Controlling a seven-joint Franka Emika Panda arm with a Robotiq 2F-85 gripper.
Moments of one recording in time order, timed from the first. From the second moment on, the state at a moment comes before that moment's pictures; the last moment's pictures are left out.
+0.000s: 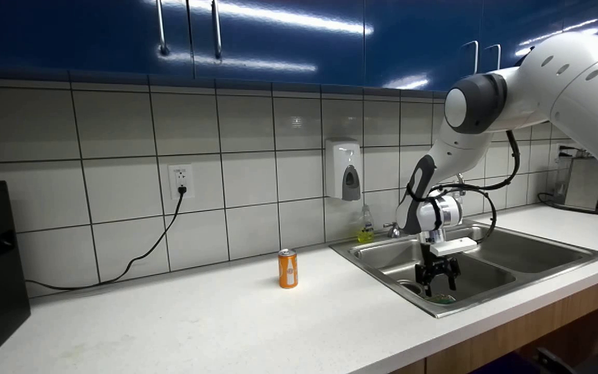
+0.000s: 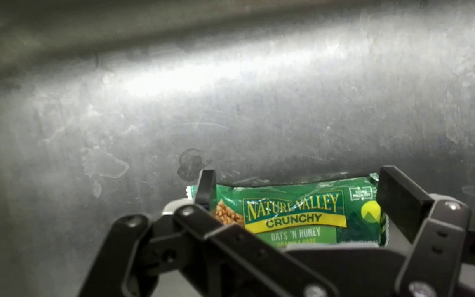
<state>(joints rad) -0.25 0.87 -0.16 -1.71 0.01 2.39 -0.26</state>
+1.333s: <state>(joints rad) -0.25 0.92 -0.21 -1.65 0.28 2.40 0.46</state>
